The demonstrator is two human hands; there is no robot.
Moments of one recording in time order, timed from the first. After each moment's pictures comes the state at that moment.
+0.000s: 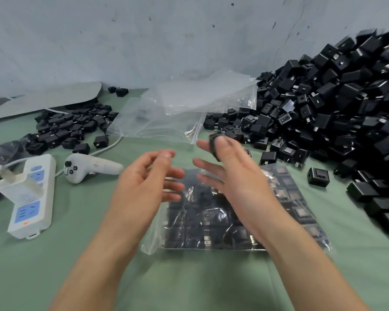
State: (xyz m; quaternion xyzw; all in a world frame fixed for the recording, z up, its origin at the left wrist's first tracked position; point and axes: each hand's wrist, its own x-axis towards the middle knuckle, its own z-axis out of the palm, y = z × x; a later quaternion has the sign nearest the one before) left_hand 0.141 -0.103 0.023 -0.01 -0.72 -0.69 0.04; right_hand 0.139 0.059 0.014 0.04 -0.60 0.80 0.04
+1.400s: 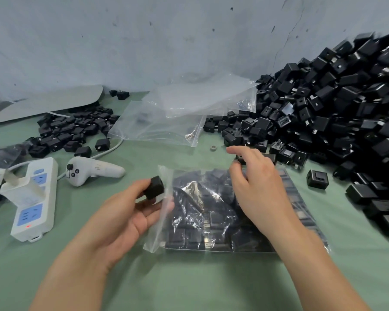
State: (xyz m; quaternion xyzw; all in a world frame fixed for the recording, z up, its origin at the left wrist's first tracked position) left_hand 0.128 -0.134 0.002 0.17 -0.47 -0.85 -0.15; right_hand 0.138 0.088 -0.002 -0.01 -0.91 0.37 0.20
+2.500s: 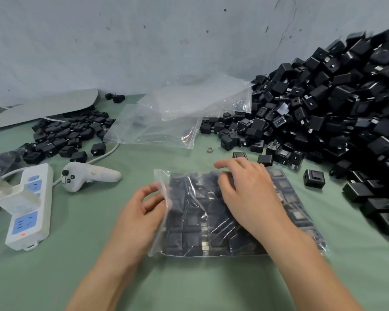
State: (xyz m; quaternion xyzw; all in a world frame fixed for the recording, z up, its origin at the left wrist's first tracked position) left_hand 0.138 -0.120 -0.022 0.06 -0.72 -0.69 -0.06; right_hand 0.136 0.086 -0.009 0.00 -0.95 0.27 0.14
